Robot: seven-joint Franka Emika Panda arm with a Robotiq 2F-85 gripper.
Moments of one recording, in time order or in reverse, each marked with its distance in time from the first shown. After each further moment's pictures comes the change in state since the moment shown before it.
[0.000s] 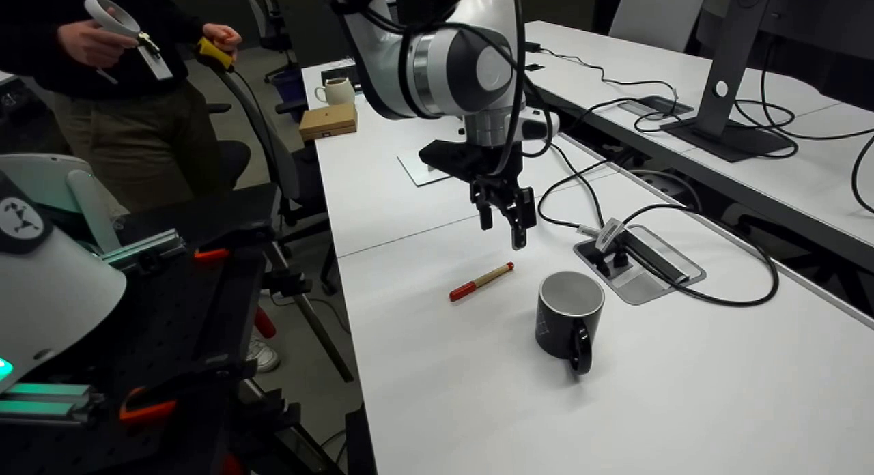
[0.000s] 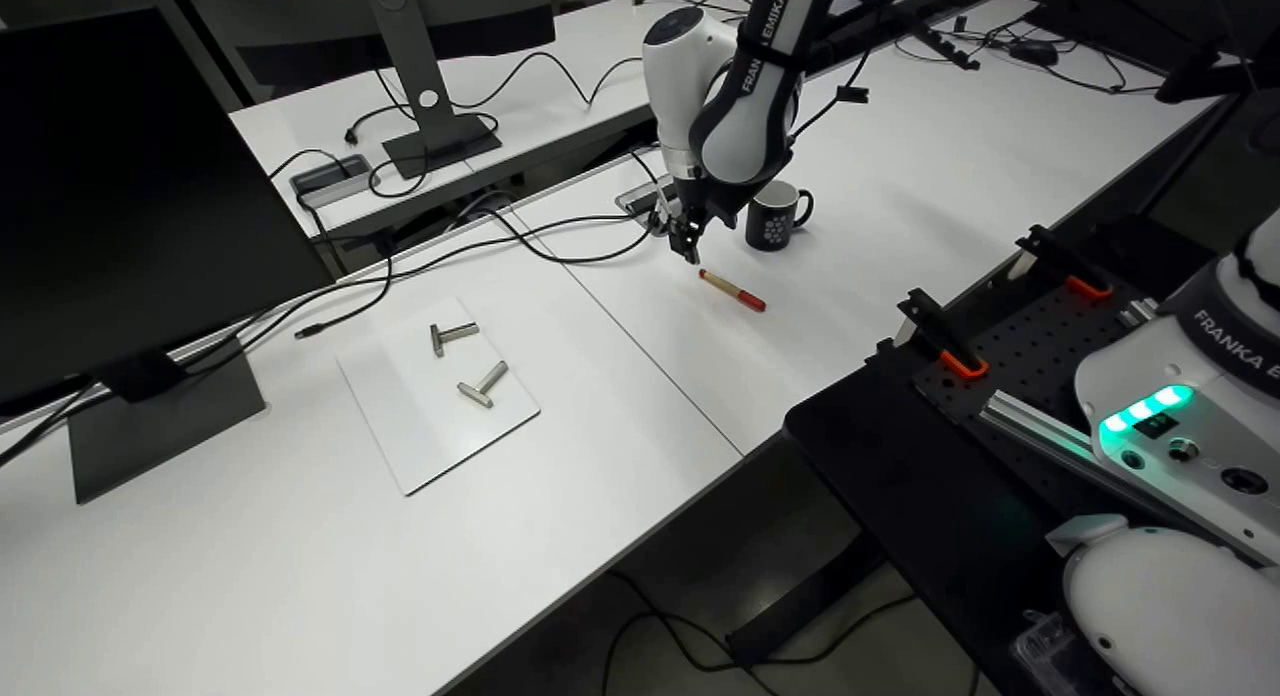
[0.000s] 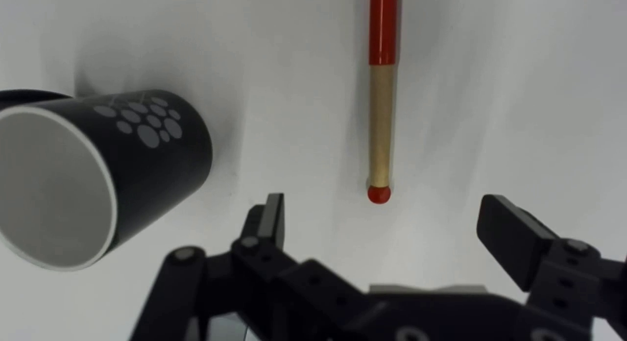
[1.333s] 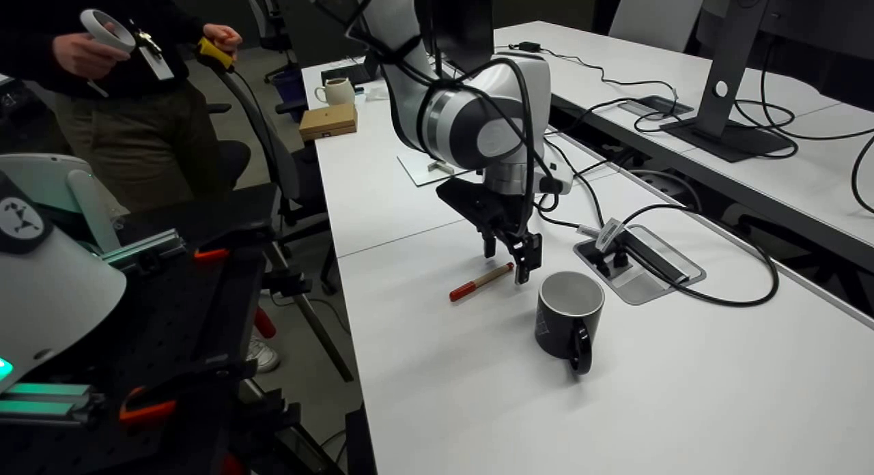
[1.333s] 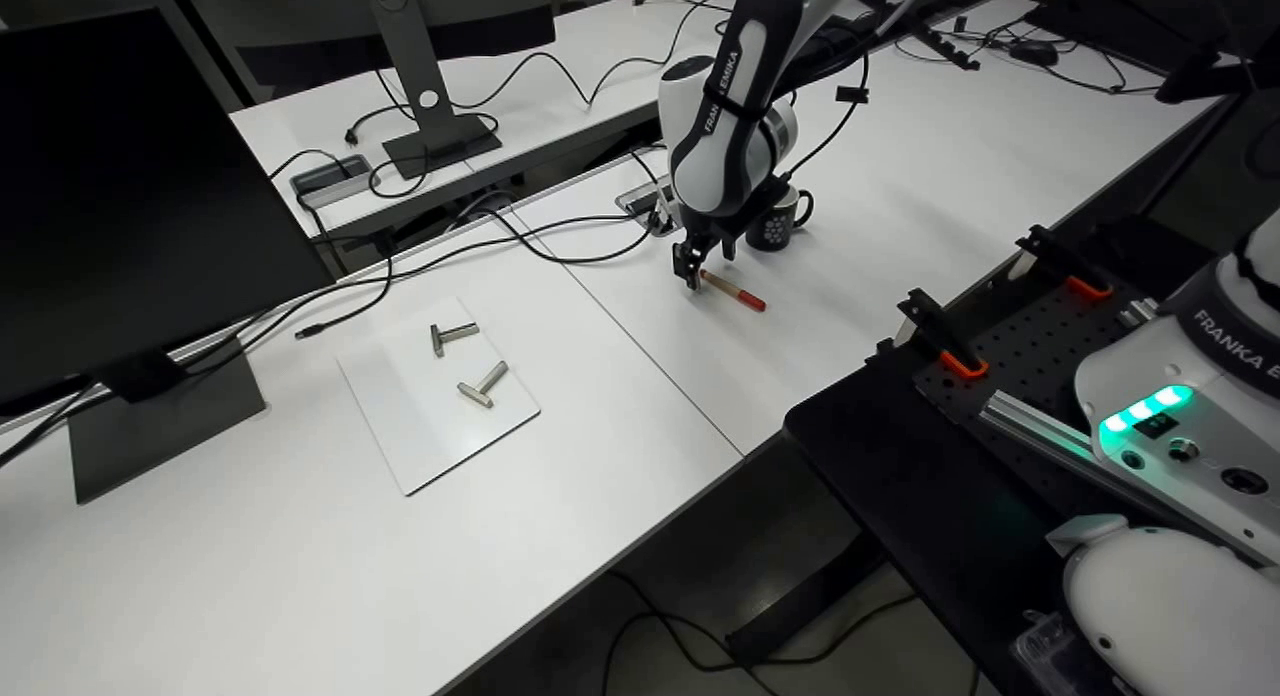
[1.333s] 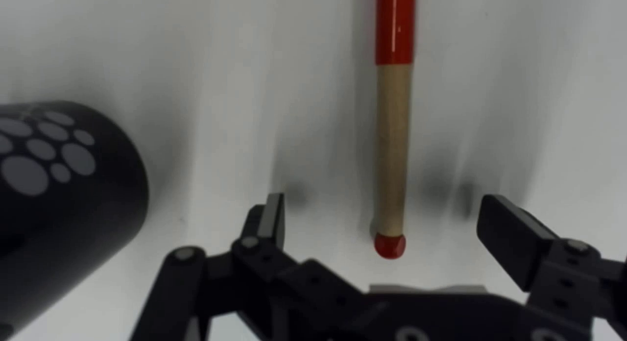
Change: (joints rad) arm -0.016 0.187 -0.007 0.150 0.302 0.020 -0.311
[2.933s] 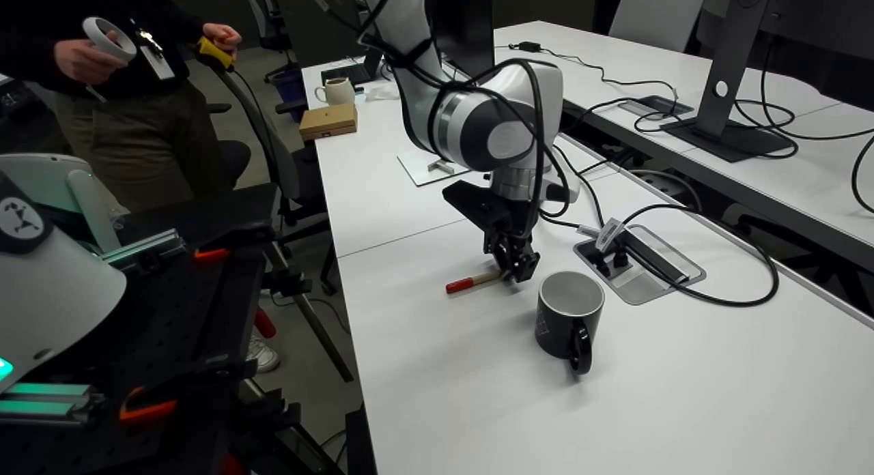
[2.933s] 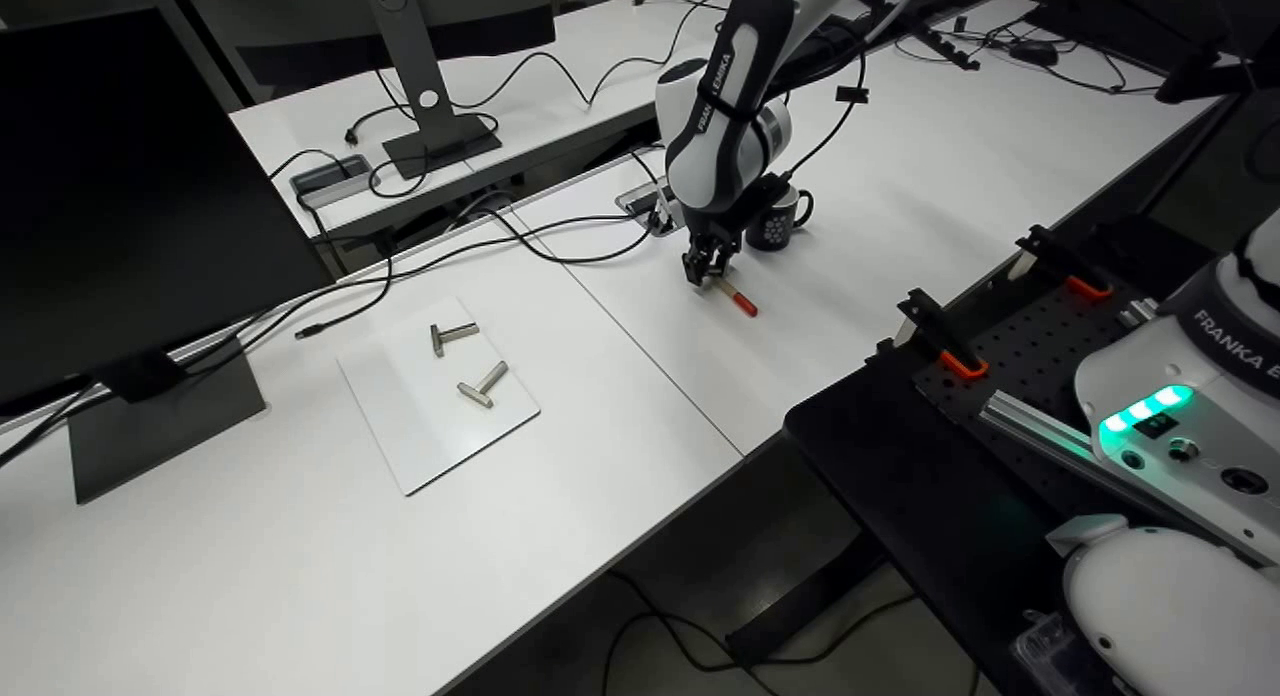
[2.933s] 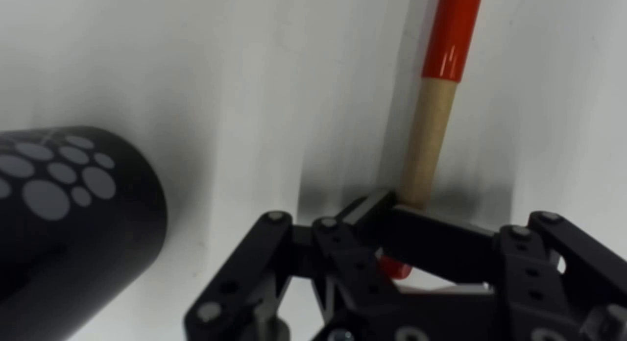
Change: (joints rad) arm 0.000 0.031 -0.010 0.060 0.025 -0.091 0.006
